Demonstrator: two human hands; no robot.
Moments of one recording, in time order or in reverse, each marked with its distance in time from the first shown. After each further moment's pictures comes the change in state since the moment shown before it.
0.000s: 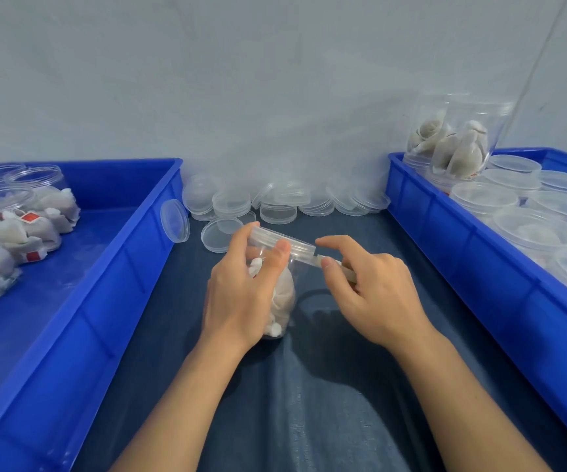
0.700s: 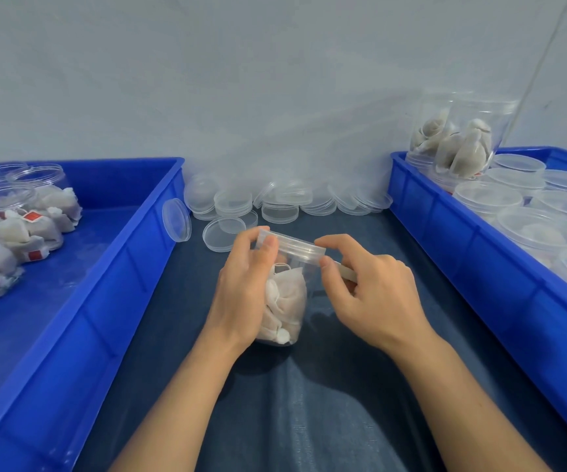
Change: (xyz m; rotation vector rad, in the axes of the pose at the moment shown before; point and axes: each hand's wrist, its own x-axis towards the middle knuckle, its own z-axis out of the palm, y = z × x) left_hand 0.001 0.002 -0.002 -0.309 -0.114 0.001; right_hand -0.002 -0.008 0.003 -0.031 0.053 -0.003
